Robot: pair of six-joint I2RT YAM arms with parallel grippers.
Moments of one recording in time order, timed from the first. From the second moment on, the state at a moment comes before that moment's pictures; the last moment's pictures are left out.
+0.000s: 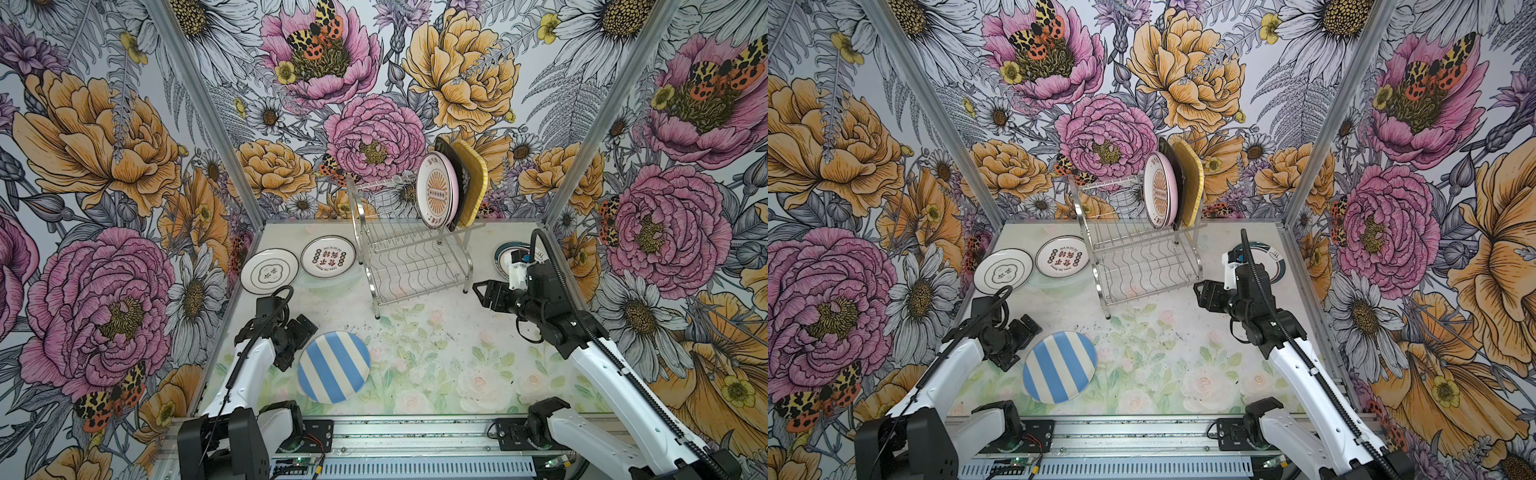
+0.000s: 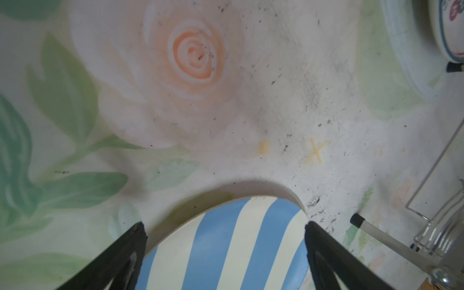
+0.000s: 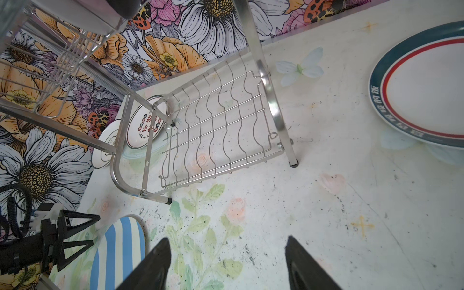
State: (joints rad) left arm 0.17 1.05 0.55 -0.74 0.17 -0.77; right arm 0.27 0.93 0.85 -0.53 -0.22 0.44
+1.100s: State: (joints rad) left arm -0.13 1.02 0.48 -0.73 0.12 -0.91; right arm 0.27 0.92 0.85 -0.53 -0.22 0.44
